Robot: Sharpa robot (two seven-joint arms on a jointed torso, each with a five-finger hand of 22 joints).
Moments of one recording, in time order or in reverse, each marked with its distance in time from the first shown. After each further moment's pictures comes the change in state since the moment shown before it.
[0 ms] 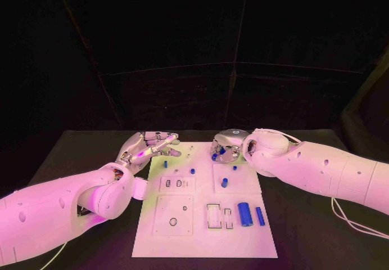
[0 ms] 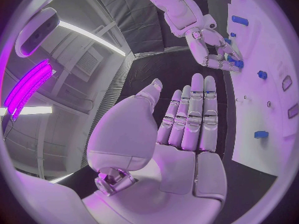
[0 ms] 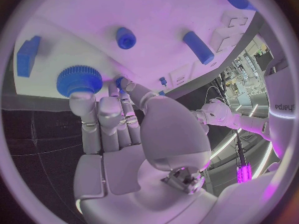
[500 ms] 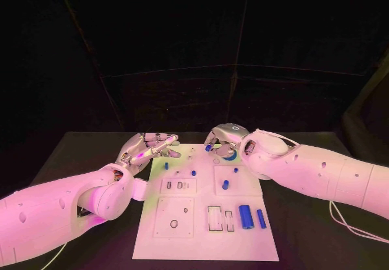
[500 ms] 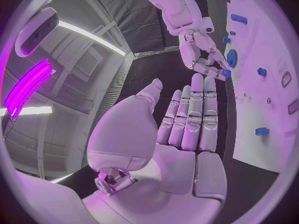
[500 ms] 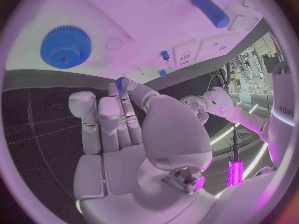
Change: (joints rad) left arm 0.004 -0.005 0.000 -0.005 0.000 0.005 -0.004; left_hand 0.002 0.001 0.000 -0.006 0.000 0.000 0.000 0.000 0.000 0.000 0.000 -0.005 0.000 0.000 0.000 0.000 0.005 0.000 0.002 -0.002 0.000 -0.002; right arm 0.000 0.021 0.001 0.018 0.029 -0.207 -0.030; right_hand -0.018 -0.021 0.037 0.021 0.027 0.008 0.001 -0.006 0.001 0.005 0.002 0.000 0.000 0.000 0.000 0.018 0.008 0.000 0.000 0.000 0.013 0.015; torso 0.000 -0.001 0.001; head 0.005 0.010
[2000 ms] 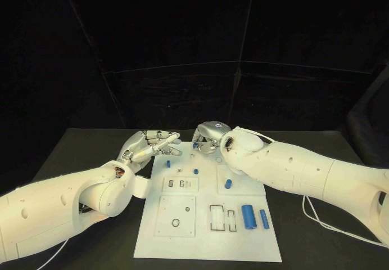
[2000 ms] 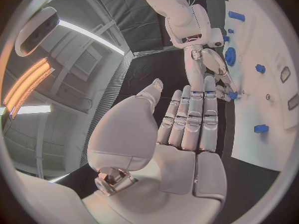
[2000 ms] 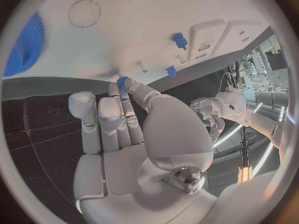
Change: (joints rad) left arm 0.012 0.003 0.000 -0.004 0.000 0.008 -0.007; left_hand 0.003 0.003 0.004 -0.010 0.000 0.000 0.000 -0.004 0.000 0.003 0.004 0.000 0.000 0.000 0.000 0.000 0.004 0.000 0.002 -0.002 0.000 -0.001; right arm 0.002 0.204 0.000 -0.197 0.010 0.010 -0.047; right_hand -0.020 -0.020 0.005 0.041 -0.043 -0.001 0.000 -0.003 -0.001 -0.004 0.004 0.000 0.000 0.000 0.000 0.010 0.000 0.000 -0.004 0.004 0.007 0.004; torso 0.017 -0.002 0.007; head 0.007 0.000
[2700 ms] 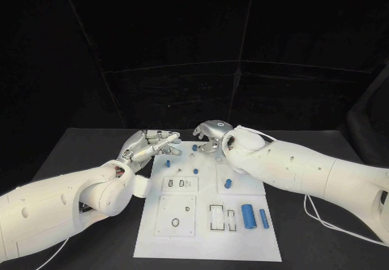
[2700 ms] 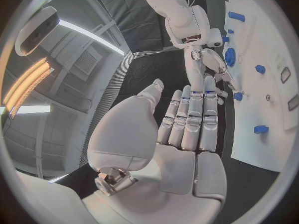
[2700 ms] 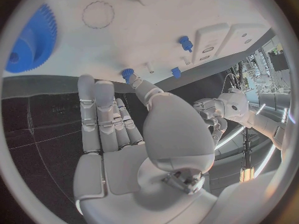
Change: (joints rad) left arm 0.001 -0.001 0.000 -0.002 0.000 0.004 -0.003; left_hand 0.004 0.004 0.000 0.000 0.000 0.000 0.000 0.000 0.000 0.000 0.000 -0.004 0.000 0.000 0.000 0.000 0.001 0.000 0.000 0.000 0.000 -0.001; right arm 0.003 -0.013 0.000 0.004 -0.007 0.001 -0.023; right_hand 0.018 -0.056 -0.093 0.056 -0.021 -0.315 0.035 -0.003 -0.007 -0.234 0.062 0.020 0.001 -0.077 0.052 -0.197 -0.261 0.024 -0.180 0.051 -0.187 -0.310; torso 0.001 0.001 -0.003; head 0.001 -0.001
